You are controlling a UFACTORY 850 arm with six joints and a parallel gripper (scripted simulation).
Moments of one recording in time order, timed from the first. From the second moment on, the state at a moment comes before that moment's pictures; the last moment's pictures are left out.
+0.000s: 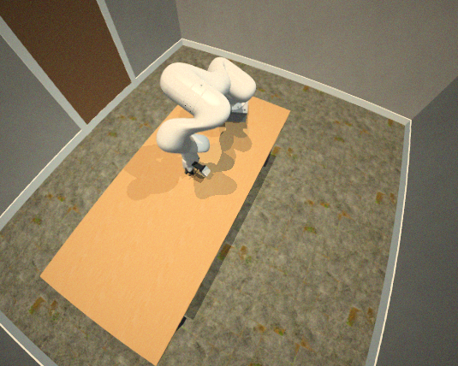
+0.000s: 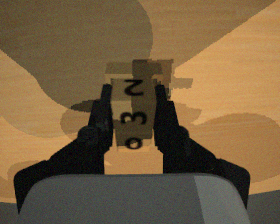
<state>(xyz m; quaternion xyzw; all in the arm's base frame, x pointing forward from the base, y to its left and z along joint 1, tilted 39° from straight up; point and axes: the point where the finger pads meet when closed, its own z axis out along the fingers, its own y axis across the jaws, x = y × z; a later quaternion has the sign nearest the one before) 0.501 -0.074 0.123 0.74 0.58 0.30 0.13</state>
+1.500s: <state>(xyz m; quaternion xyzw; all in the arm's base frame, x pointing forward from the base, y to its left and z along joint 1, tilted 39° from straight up) 0.473 -0.081 0.157 0.74 0.58 0.30 0.13</state>
